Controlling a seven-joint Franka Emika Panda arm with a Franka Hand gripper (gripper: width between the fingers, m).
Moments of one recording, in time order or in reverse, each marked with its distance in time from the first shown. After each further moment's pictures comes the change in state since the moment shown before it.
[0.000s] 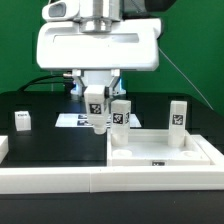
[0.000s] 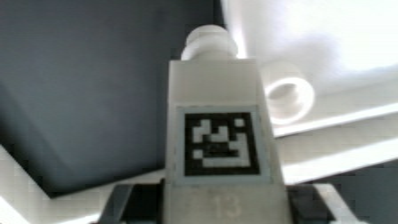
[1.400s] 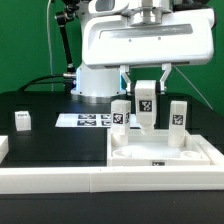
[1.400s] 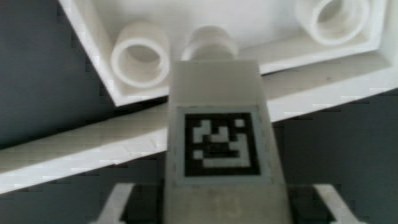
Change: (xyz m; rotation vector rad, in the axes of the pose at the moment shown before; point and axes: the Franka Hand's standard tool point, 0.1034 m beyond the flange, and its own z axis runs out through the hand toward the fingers) arm 0.008 -0.082 -0.003 0.046 0.141 0.009
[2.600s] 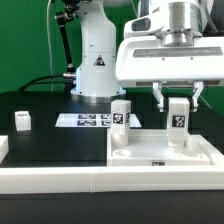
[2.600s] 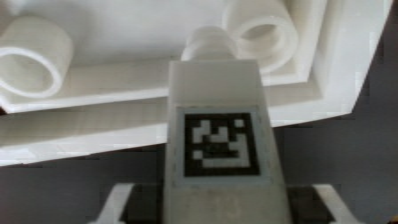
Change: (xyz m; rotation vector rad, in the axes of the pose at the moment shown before) arm -0.024 -0.051 0.023 0.012 0.135 -0.127
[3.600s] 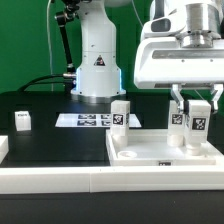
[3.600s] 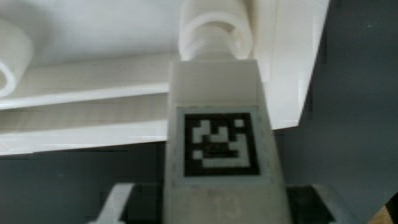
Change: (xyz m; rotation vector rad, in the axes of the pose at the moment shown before) arm -0.001 -0.029 0.004 0.013 -0.010 -0.069
